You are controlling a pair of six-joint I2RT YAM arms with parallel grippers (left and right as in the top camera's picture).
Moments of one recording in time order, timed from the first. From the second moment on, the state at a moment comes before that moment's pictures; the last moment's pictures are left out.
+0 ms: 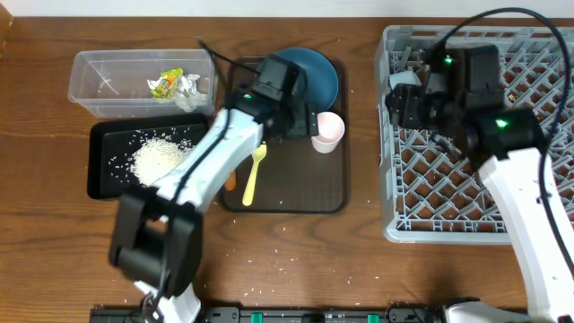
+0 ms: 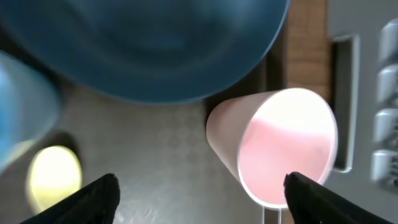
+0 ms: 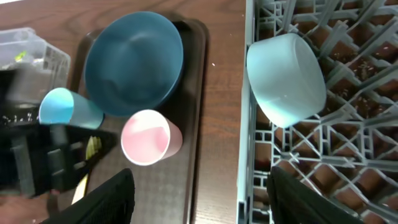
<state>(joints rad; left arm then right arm) -0.46 1.87 1.43 -0.67 0.16 -0.51 0.19 1.43 1.40 -0.84 -0.15 0.28</state>
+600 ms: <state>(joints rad) -0.52 1.98 1.43 -0.65 0.18 -0.55 0.19 1.42 1.40 -0.90 -0.12 0.26</state>
